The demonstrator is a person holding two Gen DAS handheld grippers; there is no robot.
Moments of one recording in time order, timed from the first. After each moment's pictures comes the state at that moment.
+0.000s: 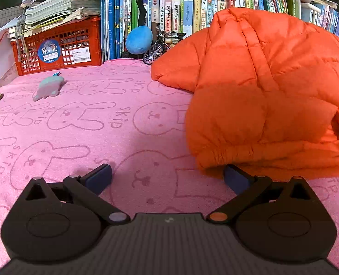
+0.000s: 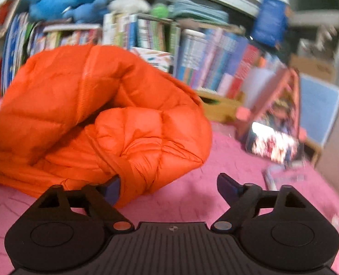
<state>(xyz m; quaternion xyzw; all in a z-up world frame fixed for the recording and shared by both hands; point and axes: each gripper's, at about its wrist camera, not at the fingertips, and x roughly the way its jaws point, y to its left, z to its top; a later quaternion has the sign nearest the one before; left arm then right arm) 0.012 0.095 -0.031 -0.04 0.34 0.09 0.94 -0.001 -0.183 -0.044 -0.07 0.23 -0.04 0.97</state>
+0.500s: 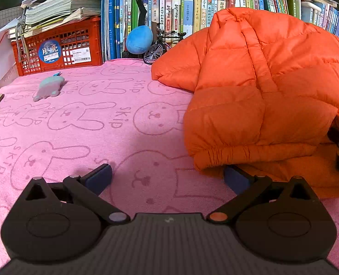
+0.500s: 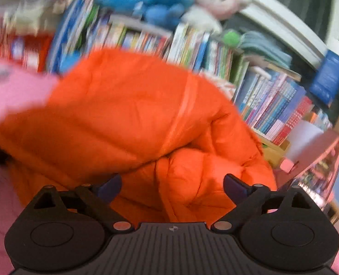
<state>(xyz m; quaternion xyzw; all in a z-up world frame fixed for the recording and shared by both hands) 0.012 0.095 -0.032 -0.04 0.34 0.09 0.94 0.036 -0.086 -0.043 -0.23 0.21 0.03 0.95</state>
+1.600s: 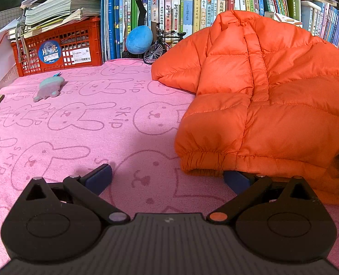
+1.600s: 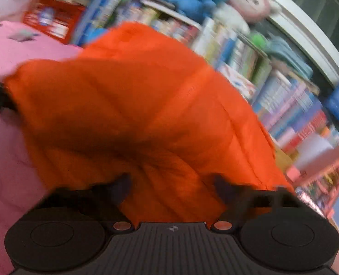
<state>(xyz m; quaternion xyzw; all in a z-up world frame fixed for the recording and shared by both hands) 0.013 0.095 -0.032 -0.04 0.34 0.10 0.94 0.026 -0.107 -0.063 -0.25 0.22 0.06 0.94</state>
